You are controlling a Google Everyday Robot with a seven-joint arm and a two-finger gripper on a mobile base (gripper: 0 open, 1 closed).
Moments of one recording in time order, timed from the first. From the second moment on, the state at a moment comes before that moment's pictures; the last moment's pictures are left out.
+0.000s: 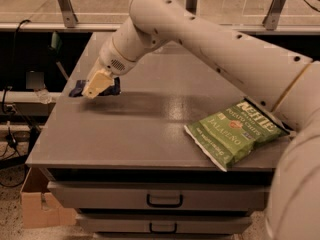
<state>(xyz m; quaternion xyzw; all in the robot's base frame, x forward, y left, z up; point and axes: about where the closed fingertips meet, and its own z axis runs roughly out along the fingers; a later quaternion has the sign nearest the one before) 0.612 0.176 0.873 -0.66 0.64 0.22 0.33</state>
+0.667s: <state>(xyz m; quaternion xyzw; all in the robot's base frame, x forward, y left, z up) 0.601 0.139 0.985 -0.60 0.57 0.31 0.47</state>
